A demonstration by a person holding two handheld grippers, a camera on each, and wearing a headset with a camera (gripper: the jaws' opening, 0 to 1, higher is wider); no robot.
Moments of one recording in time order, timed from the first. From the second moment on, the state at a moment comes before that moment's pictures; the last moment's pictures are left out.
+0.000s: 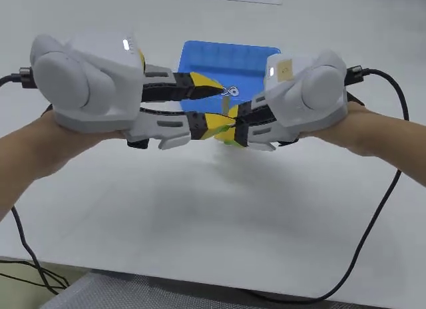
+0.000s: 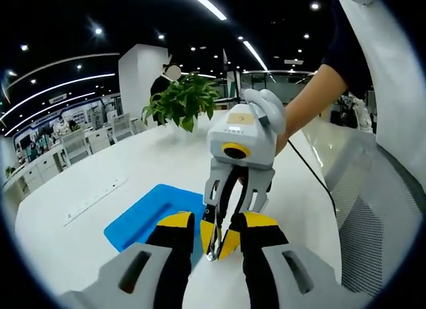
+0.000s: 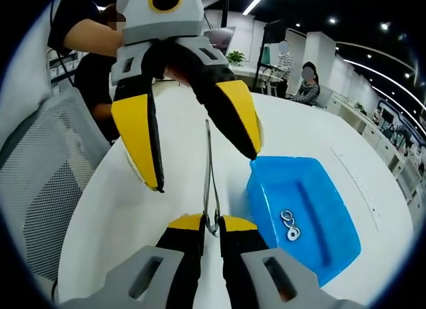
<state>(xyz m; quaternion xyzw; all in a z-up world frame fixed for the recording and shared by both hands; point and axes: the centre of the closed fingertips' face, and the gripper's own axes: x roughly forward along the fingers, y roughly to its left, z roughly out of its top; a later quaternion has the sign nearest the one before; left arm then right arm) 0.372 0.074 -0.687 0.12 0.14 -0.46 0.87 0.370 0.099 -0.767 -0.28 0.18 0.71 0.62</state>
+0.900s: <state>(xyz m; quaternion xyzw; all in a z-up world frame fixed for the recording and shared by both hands) 0.340 0.108 -0.655 -0.05 0.11 -0.36 0.93 0.393 0.090 -0.683 -0.27 0.12 0.69 0.66</state>
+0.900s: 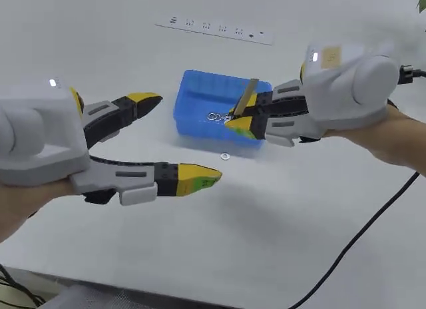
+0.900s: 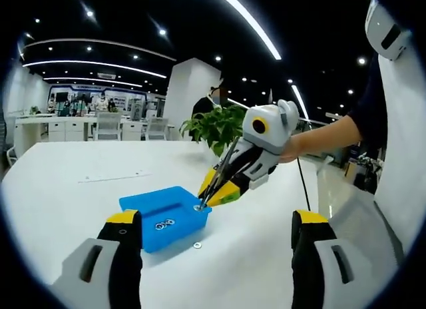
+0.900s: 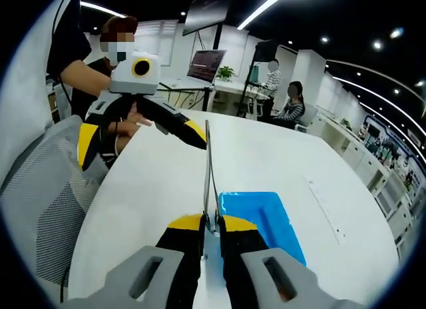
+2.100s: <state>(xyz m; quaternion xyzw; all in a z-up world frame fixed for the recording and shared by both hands) 0.347 0.139 -0.688 -0.04 0.16 -0.34 0.93 0.475 0.123 -0.763 -0.27 0.19 0.66 0.67</state>
